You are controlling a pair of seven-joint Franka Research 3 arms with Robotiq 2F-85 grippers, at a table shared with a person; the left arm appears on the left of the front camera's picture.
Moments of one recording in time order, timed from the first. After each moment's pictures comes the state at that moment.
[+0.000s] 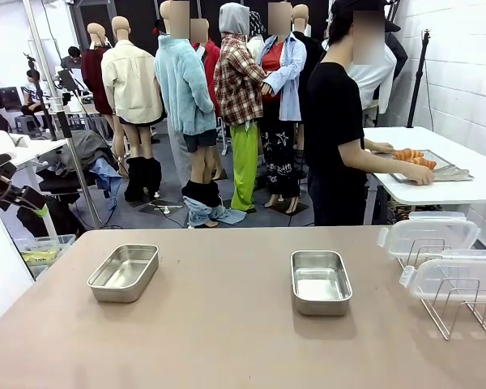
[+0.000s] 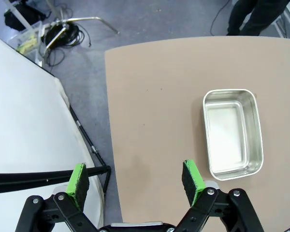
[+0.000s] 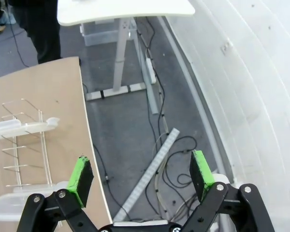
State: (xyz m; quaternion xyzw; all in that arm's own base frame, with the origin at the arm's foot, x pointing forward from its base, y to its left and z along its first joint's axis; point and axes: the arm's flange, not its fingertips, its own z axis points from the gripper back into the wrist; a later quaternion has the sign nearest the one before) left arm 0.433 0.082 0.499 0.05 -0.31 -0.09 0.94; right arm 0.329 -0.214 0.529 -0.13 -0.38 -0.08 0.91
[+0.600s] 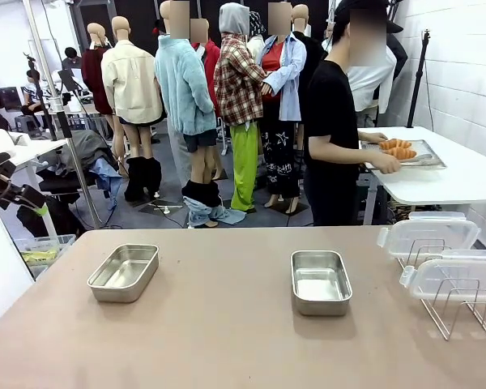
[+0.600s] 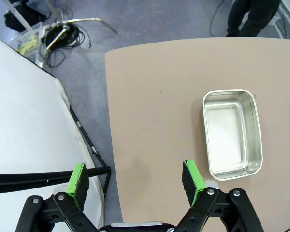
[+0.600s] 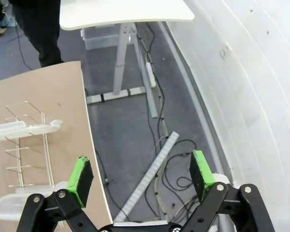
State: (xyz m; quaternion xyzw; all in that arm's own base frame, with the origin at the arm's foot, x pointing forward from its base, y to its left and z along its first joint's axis) left arm 0.432 0.082 0.500 0.05 -0.31 -0.09 0.94; right arm 0.325 -0.210 0.537 -0.13 -0.38 -0.08 0.91
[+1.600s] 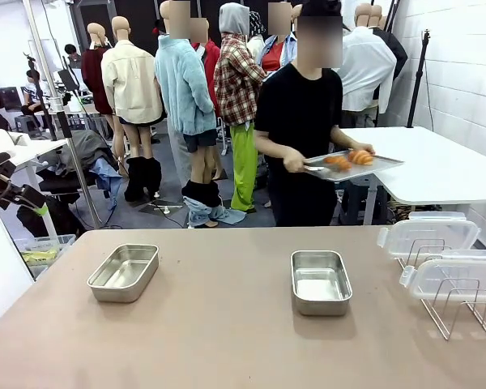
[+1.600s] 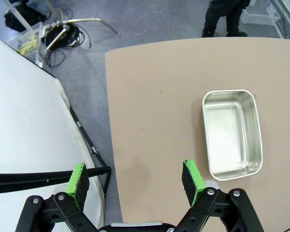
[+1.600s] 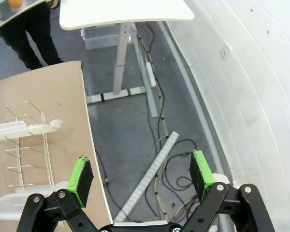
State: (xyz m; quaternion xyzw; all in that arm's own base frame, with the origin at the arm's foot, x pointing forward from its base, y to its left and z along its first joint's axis) left arm 0.432 0.082 0.500 0.05 -0.31 -0.09 0.94; right arm 0.325 -0.210 0.537 -0.13 -0.38 -0.08 0.91
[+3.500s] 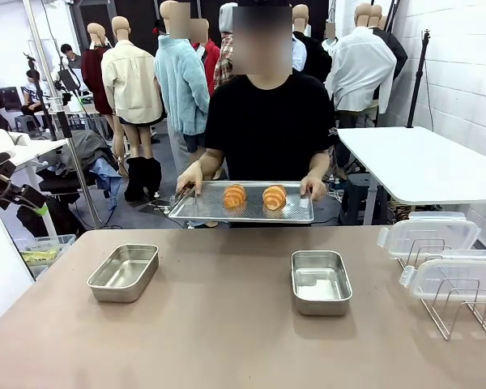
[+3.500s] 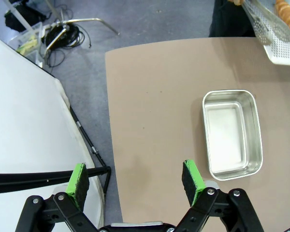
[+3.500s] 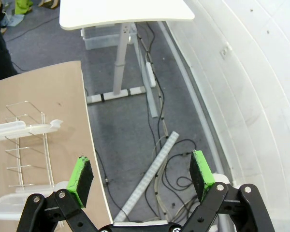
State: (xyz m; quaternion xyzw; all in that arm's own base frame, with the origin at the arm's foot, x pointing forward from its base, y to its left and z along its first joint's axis) left arm 0.432 0.082 0.500 0.05 -0.31 -0.09 0.94; right arm 0.325 -0.210 0.537 -0.13 -0.38 -0.08 0.91
